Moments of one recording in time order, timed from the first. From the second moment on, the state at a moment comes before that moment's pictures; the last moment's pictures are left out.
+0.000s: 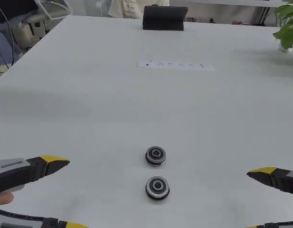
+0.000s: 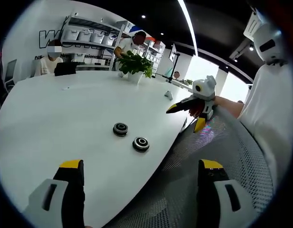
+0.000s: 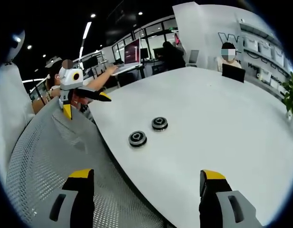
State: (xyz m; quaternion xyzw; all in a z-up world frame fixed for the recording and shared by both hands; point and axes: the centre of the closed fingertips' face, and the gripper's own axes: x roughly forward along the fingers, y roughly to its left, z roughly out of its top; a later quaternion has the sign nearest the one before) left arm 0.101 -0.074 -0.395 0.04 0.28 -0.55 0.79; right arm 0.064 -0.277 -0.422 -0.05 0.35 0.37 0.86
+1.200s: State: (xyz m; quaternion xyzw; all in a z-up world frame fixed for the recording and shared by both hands) left arm 0.147 -0.122 -0.312 0.13 0.15 -0.59 0.78; right arm 0.131 -0.228 -0.333 -0.07 0.21 0.43 0.87
